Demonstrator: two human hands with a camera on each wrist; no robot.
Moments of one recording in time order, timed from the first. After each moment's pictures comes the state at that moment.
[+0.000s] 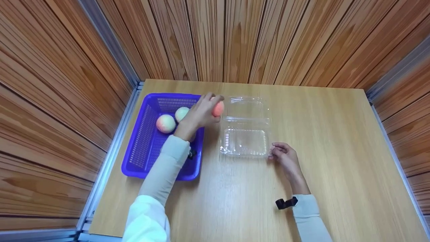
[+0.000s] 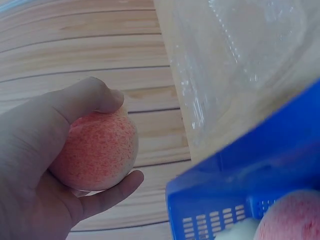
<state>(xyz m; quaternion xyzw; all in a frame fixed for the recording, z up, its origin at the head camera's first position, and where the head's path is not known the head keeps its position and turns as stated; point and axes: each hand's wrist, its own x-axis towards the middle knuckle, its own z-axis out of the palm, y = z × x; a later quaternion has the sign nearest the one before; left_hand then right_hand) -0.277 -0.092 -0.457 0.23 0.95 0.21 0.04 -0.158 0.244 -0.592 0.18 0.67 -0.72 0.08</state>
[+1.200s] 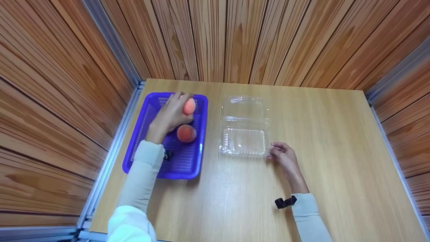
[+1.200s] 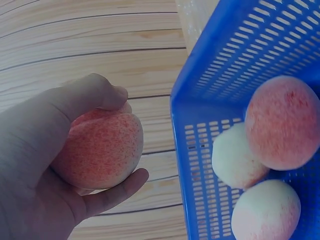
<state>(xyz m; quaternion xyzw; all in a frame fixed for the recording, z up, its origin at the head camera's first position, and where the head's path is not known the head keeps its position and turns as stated) -0.253 -0.181 -0.442 0.13 0.96 0.25 0.04 -0.158 0.240 -0.593 0.17 0.68 -0.71 0.09</state>
